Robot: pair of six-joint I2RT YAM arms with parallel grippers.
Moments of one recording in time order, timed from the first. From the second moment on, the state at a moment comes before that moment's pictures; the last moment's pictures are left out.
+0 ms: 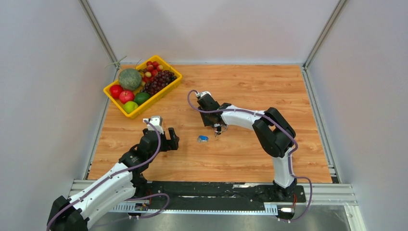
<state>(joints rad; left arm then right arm) -0.61 0.66 0.29 -0.19 -0.30 -0.50 0.78 2.00 1.36 -0.29 0.17 0.30</state>
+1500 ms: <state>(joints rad) -0.61 0.67 0.29 -0.19 -0.30 -0.50 0.73 2.04 1.39 -0.26 0.13 0.38</state>
